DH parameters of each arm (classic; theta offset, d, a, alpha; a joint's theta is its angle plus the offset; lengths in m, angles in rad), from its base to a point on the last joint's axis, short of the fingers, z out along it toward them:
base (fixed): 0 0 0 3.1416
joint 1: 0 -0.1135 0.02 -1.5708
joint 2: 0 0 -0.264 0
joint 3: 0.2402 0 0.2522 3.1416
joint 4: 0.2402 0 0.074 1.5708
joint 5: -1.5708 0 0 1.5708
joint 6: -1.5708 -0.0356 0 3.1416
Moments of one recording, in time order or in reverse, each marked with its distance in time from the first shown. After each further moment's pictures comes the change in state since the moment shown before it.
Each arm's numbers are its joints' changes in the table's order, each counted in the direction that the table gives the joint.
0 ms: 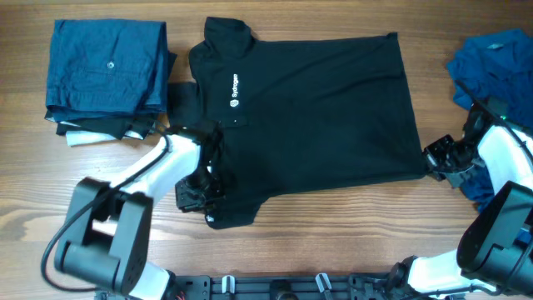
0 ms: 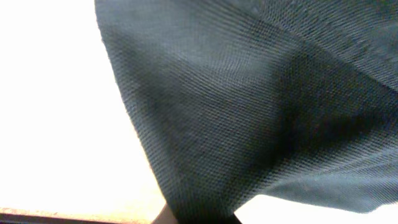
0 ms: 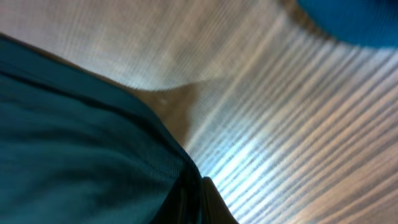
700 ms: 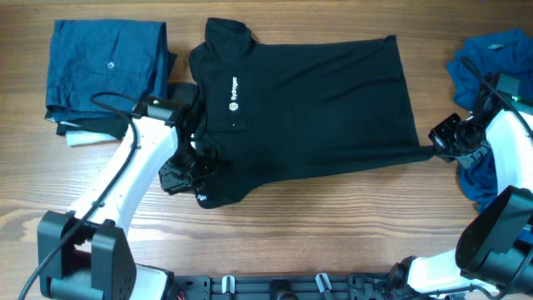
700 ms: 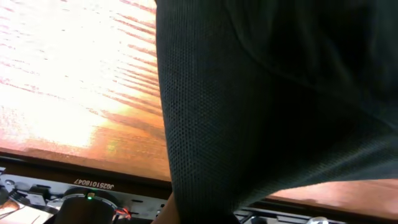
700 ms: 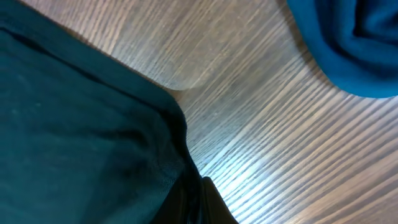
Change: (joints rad) left arm -0.076 0.094 0.262 0.293 0.008 0.037; right arm -0.039 -0.001 0.161 0.078 -0.007 0.063
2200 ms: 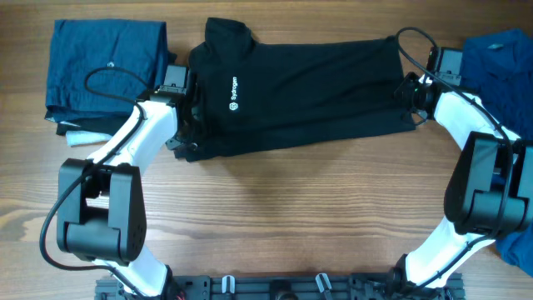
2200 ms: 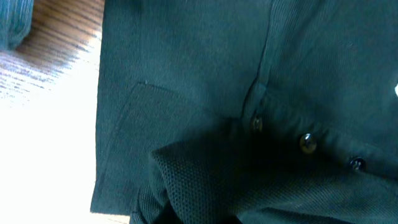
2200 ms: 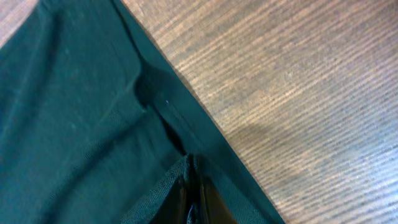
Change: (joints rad) left arm -0.098 -0.227 0.003 -0.629 0.167 0.022; right arm -0.211 -0.274 0.006 -0.723 -0.021 0.060
